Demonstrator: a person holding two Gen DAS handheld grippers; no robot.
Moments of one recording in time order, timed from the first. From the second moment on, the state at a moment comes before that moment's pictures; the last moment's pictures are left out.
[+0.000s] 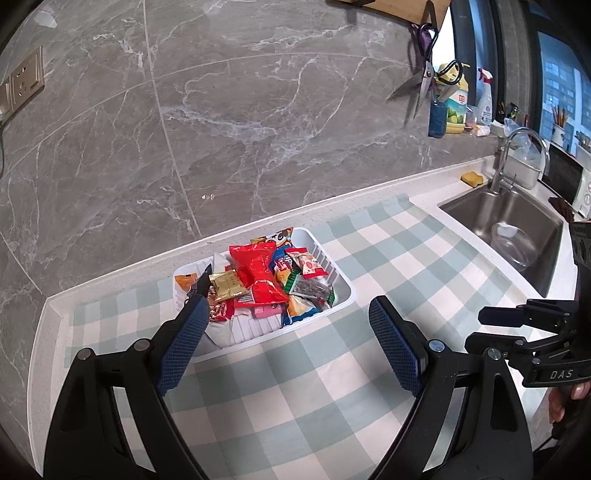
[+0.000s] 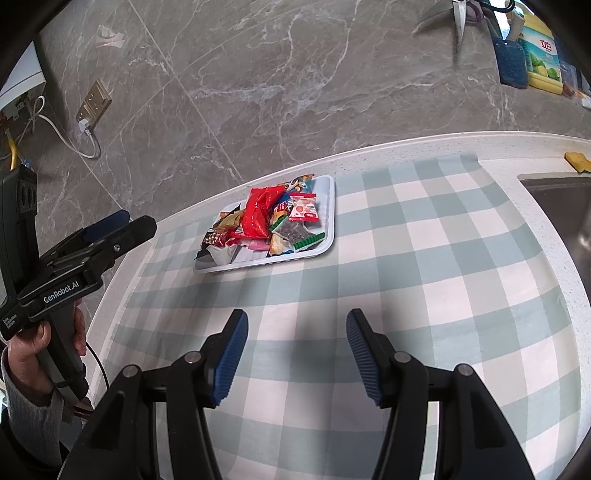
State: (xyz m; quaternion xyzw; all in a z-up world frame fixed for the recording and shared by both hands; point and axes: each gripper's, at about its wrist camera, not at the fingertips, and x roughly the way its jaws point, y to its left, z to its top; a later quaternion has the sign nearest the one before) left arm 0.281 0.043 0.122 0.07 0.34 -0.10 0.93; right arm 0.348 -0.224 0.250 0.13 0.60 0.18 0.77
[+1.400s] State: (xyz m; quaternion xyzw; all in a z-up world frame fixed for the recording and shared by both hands) left arm 0.284 0.036 0.112 0.13 0.30 0.06 0.94; right arm 0.352 -0.217 0.247 0.14 0.61 0.19 0.76
